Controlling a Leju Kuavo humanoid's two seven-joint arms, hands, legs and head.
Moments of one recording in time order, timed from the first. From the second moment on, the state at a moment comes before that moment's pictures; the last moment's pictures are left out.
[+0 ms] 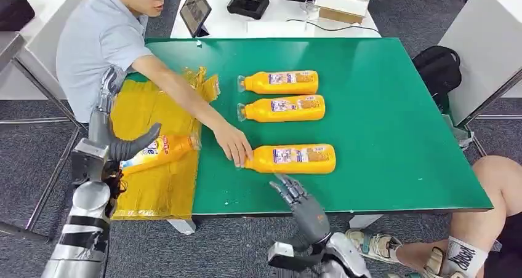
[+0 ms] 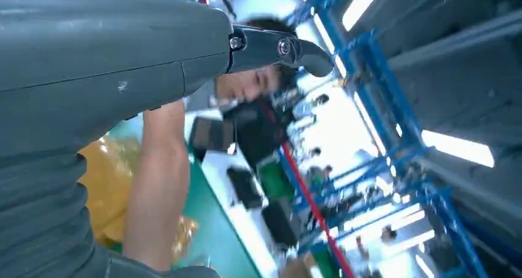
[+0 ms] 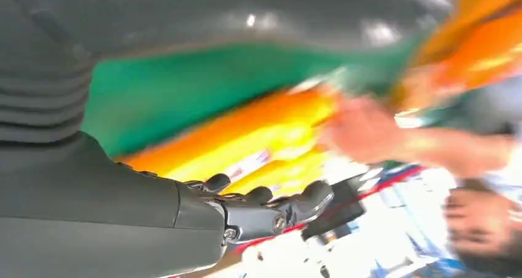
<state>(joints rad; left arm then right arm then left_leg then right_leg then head) -0.31 -0.01 -0.09 -1.39 -0.33 0.14 -0.70 -0.06 -0.03 0.33 -1.14 0.77 -0.45 -0.50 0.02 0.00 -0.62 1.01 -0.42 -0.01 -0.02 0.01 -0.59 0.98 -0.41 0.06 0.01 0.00</state>
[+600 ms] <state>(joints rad) -0.21 -0.03 -0.18 -1.47 -0.55 0.42 -0.69 -0.38 -0.11 0.21 -0.91 0.96 -0.41 -0.36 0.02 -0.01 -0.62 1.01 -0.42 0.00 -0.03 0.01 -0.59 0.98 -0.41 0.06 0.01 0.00</state>
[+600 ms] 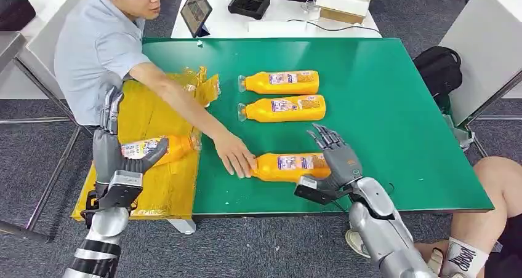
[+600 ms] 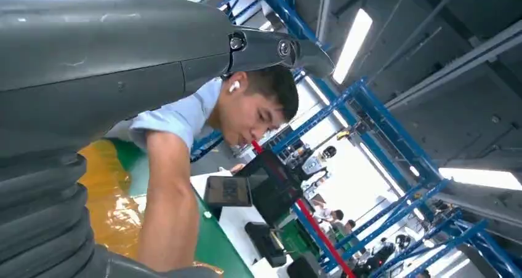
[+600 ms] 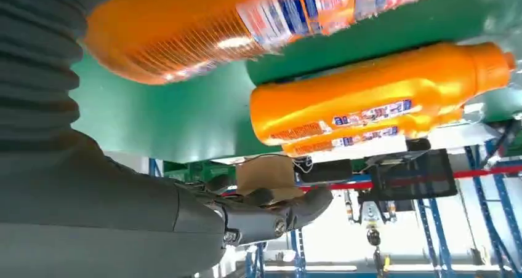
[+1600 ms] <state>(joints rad) -0.22 -0.03 -0.19 -1.46 -0.51 0.38 -0.70 -0.48 -0.06 0.25 -0.69 0.91 -0.27 -0.32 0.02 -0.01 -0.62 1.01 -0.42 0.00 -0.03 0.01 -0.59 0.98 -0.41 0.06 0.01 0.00</state>
